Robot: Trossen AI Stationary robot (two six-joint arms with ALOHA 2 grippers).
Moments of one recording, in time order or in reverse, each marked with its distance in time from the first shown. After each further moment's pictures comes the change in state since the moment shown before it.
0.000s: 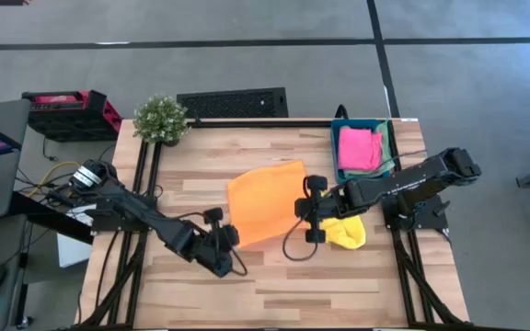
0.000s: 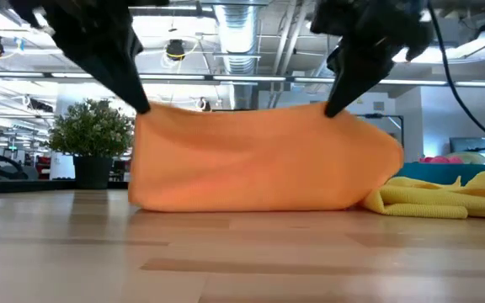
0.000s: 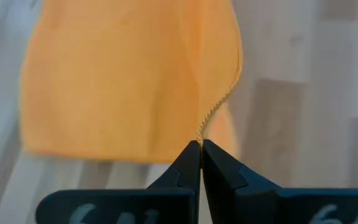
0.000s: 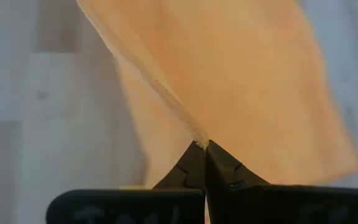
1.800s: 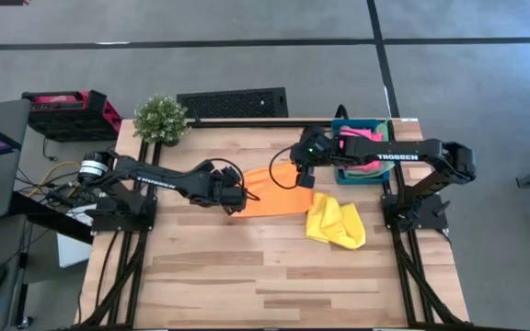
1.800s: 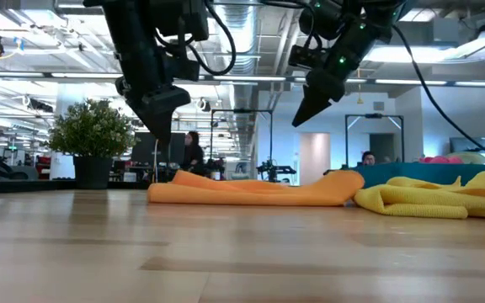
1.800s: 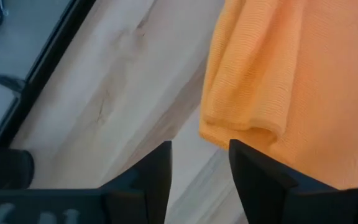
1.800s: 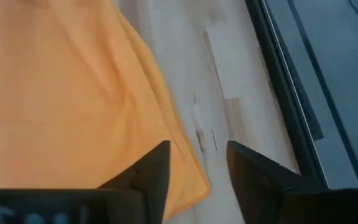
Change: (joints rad) left arm 0.462 0.003 -0.002 -0.201 -0.065 0.004; right arm -0.494 0.000 0.000 0.201 -0.098 -0.409
